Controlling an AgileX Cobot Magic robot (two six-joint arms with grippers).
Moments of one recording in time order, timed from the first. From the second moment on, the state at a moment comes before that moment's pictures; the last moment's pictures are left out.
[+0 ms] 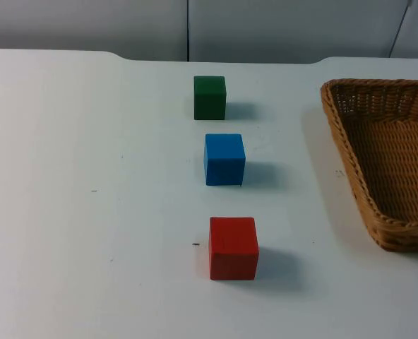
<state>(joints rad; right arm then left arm) 0.06 0.00 -0.52 0.03 1.09 -0.03 0.01 0.51 -0.88 -0.24 0.87 0.16</state>
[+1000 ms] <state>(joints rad) 0.06 0.00 -0.52 0.03 1.09 -0.01 0.01 1.27 -0.98 -1.09 0.79 0.80</state>
